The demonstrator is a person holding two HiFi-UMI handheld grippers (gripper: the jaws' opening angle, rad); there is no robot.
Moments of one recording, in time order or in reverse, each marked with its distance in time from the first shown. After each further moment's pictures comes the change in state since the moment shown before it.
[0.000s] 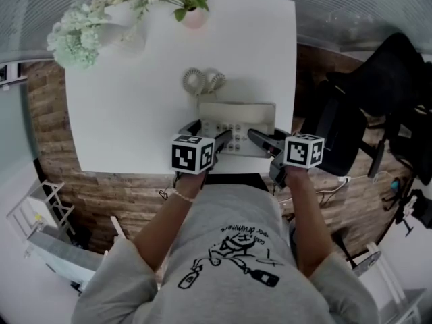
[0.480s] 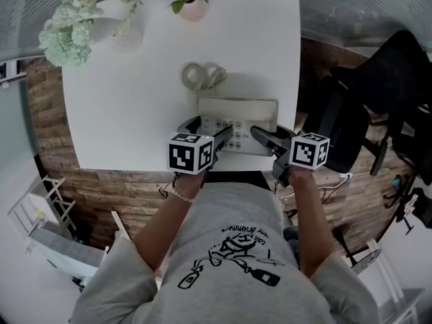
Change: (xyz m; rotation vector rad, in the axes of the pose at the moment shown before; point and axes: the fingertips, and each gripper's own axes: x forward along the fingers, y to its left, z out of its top) left arm 0.000 0.000 0.000 -0.011 -0.009 -0.002; right arm -0.002 0.001 0.002 0.007 -0.036 0.077
